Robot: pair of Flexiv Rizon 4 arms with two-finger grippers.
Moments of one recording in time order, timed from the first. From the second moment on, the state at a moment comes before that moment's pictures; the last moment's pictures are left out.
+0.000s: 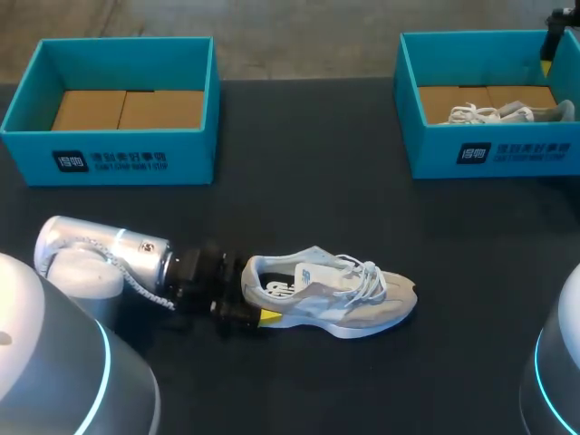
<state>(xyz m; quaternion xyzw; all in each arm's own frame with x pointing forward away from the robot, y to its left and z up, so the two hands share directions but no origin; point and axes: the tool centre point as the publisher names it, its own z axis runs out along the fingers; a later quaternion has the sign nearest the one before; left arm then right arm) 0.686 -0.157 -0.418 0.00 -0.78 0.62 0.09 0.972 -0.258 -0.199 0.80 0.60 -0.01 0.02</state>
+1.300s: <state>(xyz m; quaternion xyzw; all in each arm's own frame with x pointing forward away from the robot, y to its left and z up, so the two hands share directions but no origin) 0.686 -0.158 -0.419 0.00 -0.78 0.62 0.09 0.974 -0.247 -0.194 0.81 0.59 0.00 0.01</state>
